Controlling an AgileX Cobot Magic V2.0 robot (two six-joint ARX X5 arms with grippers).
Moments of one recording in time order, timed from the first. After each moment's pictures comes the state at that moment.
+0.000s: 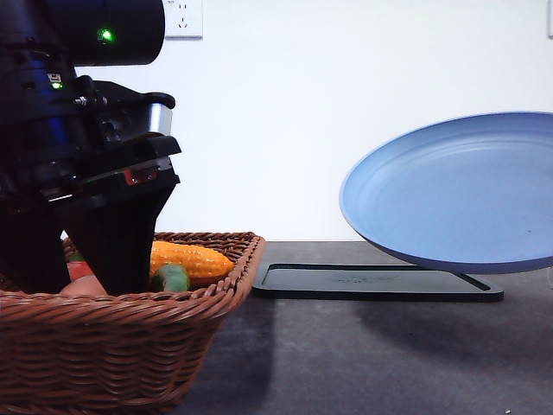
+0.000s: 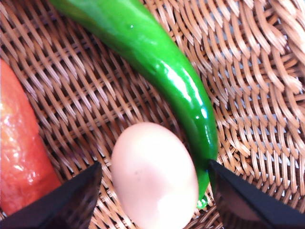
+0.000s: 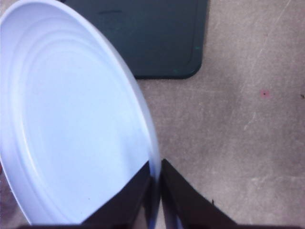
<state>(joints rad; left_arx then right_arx) -0.71 1.42 0.84 -0.66 0.07 -0.23 0.11 0.77 0.67 -0.71 -0.26 0.24</state>
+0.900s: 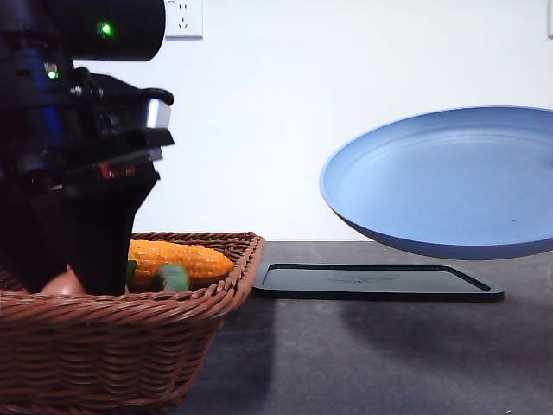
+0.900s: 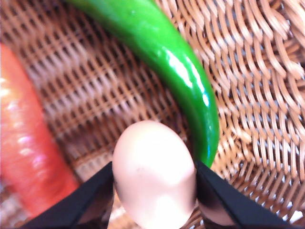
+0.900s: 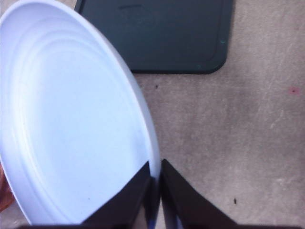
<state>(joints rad) -0.71 1.41 0.90 -0.76 0.05 -0.21 0.11 0.77 0.67 -0.71 -0.35 0.24</state>
